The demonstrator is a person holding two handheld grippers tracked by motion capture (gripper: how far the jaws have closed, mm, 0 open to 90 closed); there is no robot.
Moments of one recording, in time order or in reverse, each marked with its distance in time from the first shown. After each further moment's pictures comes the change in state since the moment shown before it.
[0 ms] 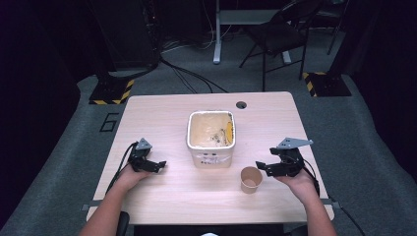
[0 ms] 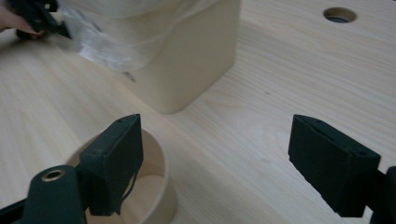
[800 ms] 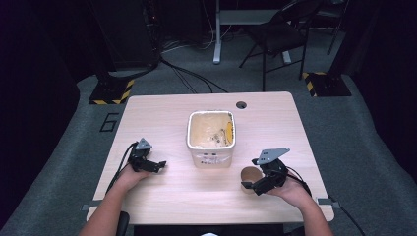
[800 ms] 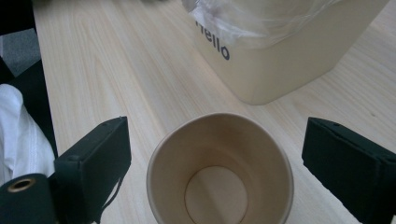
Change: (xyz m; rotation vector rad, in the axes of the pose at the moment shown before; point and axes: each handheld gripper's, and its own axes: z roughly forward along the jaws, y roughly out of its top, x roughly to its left) left arm 0.000 0.000 0.000 0.000 0.000 0.000; right arm 0.042 -0.002 0.024 0.111 0.208 -0.236
